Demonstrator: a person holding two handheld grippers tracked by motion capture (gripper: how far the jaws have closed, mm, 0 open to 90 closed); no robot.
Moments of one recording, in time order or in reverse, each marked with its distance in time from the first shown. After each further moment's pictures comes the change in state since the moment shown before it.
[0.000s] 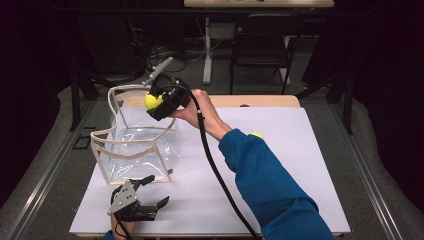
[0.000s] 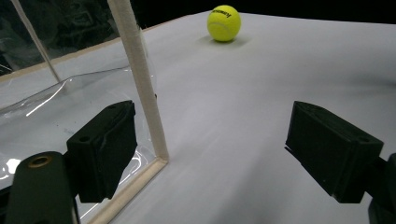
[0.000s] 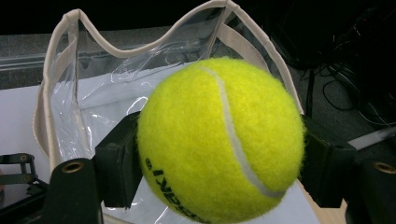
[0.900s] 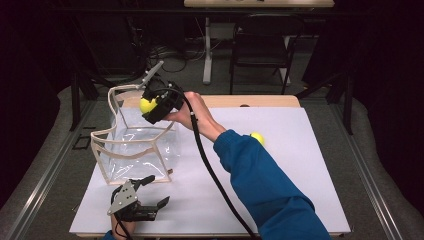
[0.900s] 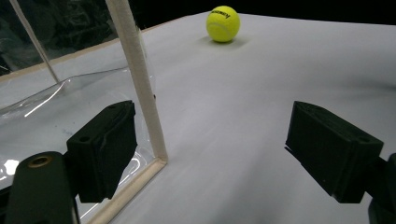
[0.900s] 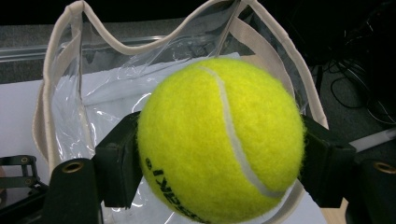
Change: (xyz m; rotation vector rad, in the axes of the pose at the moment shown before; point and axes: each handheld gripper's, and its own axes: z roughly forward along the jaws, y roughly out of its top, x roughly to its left) left arm 0.000 0.000 0.000 -0.002 -0.006 -0.001; right arm 0.007 0.005 0.017 0.034 0.021 -0.015
